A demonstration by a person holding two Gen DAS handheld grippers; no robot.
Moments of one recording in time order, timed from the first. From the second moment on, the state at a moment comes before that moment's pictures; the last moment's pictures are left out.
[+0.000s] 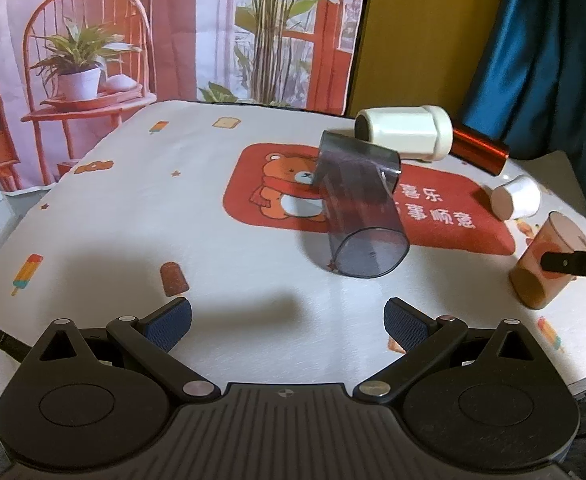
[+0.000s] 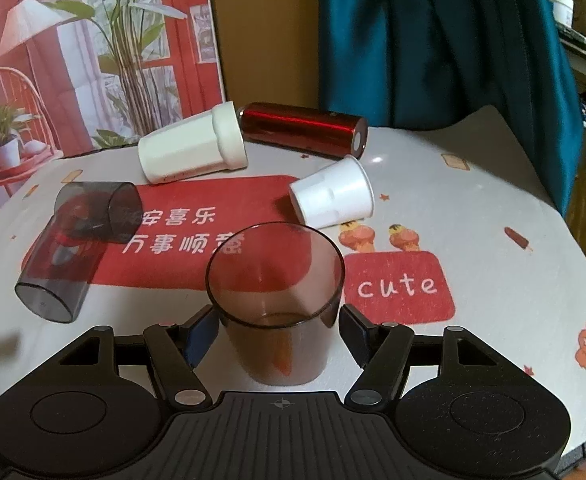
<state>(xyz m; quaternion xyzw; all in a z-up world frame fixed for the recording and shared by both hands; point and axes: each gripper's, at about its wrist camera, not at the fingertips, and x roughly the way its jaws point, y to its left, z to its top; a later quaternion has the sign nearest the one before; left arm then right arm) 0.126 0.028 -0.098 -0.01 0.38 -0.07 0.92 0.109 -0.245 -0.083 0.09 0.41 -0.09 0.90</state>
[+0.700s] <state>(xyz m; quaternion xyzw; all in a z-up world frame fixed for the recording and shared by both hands) 0.100 0.016 -0.016 0.00 0.33 -0.06 0.94 0.050 -0.240 -0.006 0.13 0.40 -0.08 0.90</state>
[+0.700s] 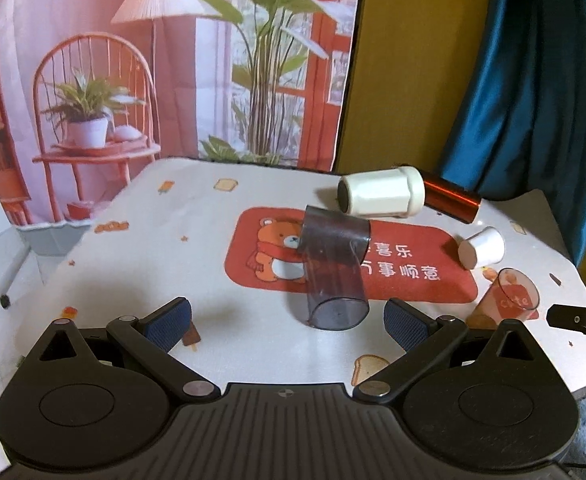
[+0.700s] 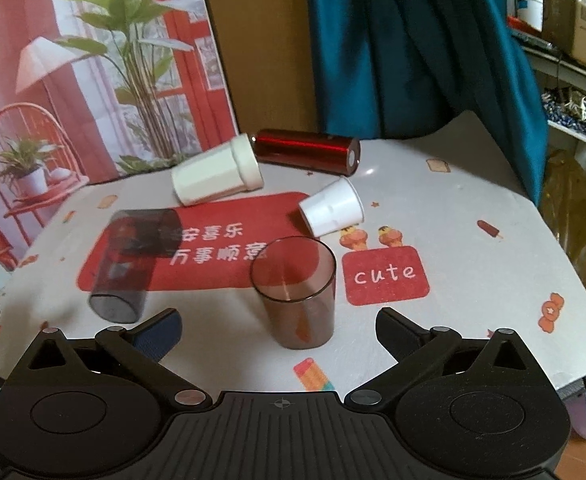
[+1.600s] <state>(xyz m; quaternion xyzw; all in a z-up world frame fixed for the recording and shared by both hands) 0.036 0.010 -0.004 0.02 0.33 -0.05 0.94 -0.026 -0.201 0.015 0.10 0.36 -0.09 0.92</state>
